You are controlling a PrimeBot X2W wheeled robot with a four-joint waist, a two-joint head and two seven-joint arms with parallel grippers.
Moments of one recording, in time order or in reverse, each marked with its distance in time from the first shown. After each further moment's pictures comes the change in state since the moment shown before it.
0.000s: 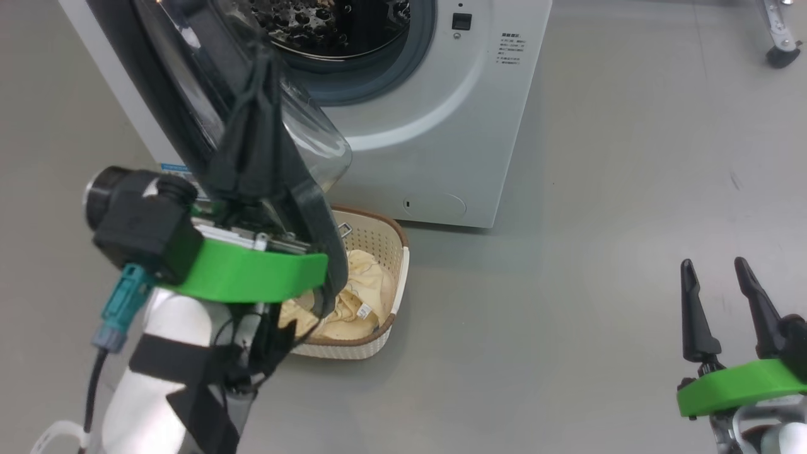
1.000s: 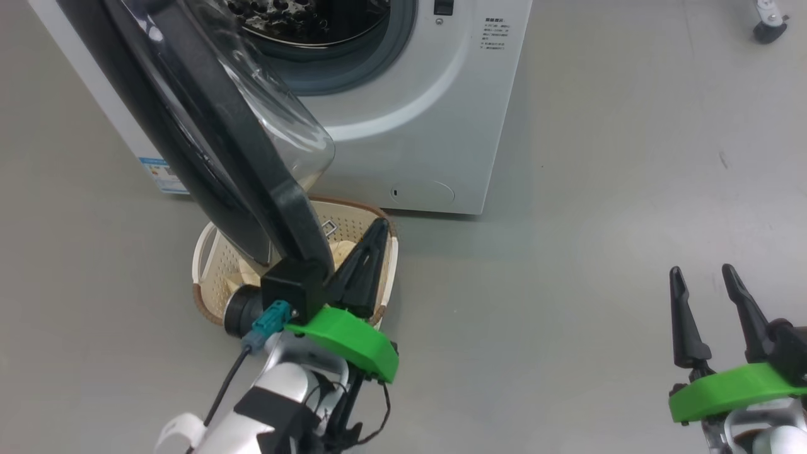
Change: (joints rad) left arm 0.105 -0.017 -0.328 0.262 -0.216 0.072 0.048; right arm 0.010 0.000 0.023 0.015 0.006 0.000 0.000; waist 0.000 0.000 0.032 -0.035
